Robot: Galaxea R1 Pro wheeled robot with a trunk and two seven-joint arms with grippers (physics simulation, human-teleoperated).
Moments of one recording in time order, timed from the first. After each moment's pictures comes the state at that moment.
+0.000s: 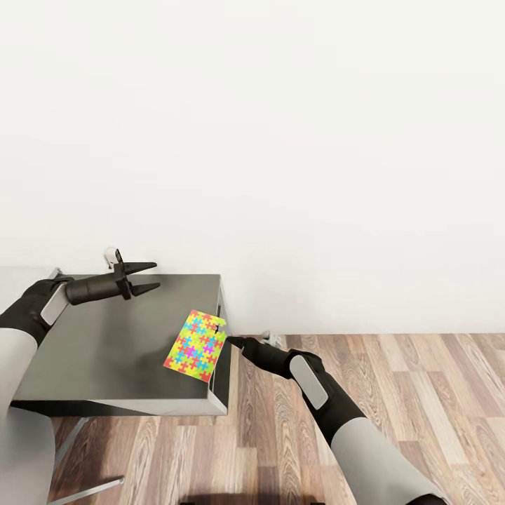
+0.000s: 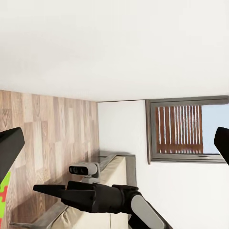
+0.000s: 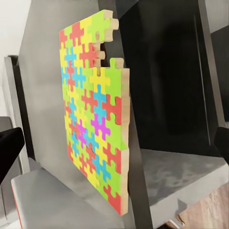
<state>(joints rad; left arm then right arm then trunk) -1.15 0.43 -0.07 -0.47 0.47 1.03 -1.32 -0.71 0.17 0.23 -0.75 -0.83 0.56 0.23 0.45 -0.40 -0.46</state>
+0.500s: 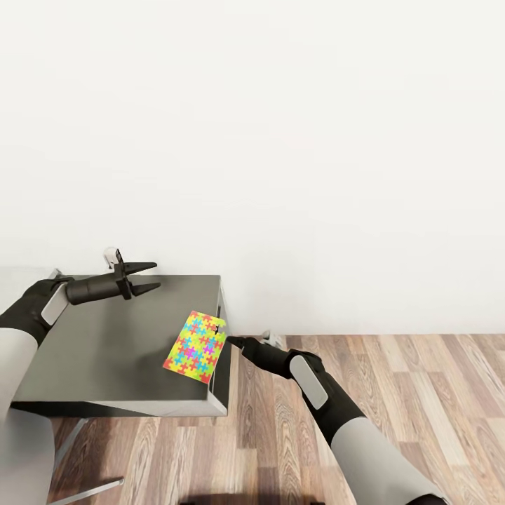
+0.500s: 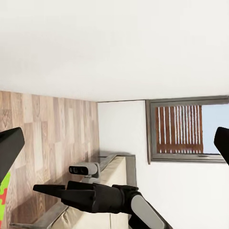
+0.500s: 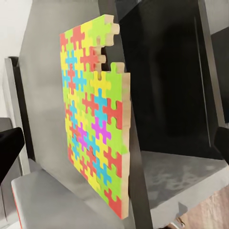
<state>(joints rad) -1.15 0.43 -0.07 -0.47 0.47 1.03 -1.32 -0.70 0.17 0.23 -0.75 -0.83 0.55 0.24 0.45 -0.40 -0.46</state>
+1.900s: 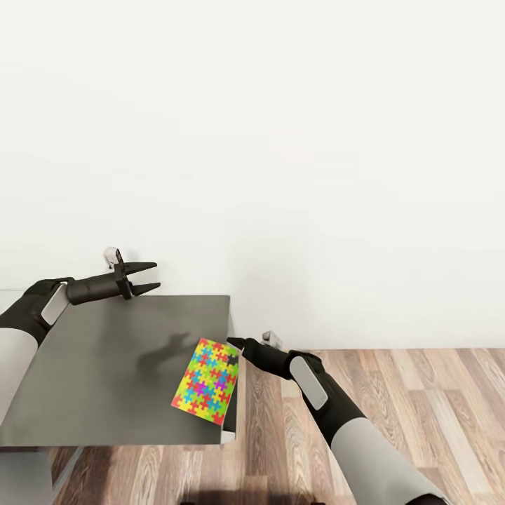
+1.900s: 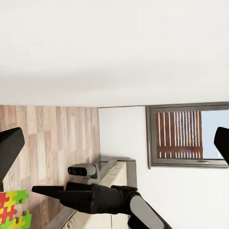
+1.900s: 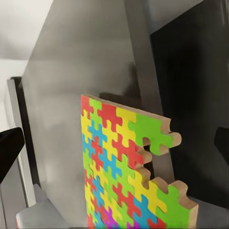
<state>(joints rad) -1.15 0.43 -0.07 -0.47 0.47 1.03 -1.32 -0.70 0.17 0.23 -0.74 -0.83 0.55 0.24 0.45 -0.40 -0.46</state>
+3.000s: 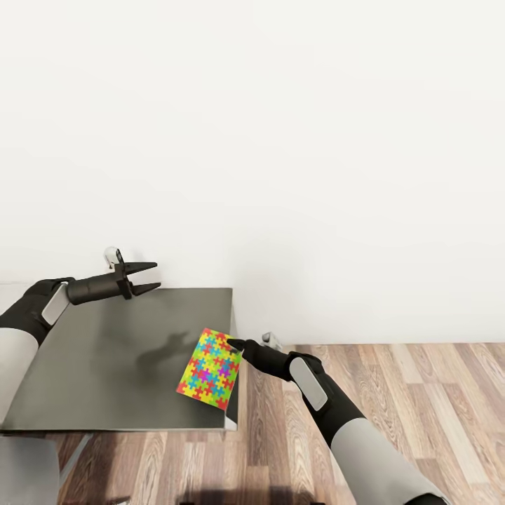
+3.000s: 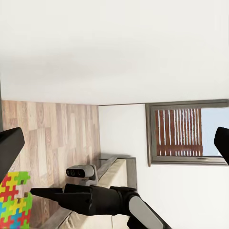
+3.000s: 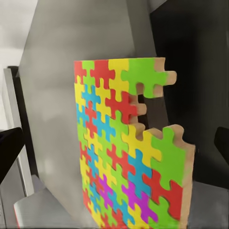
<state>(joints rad) -1.15 0.43 -0.07 -0.47 0.47 1.03 -1.32 -0.70 0.17 0.23 -0.72 -0.83 0.55 0.24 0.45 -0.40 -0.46</state>
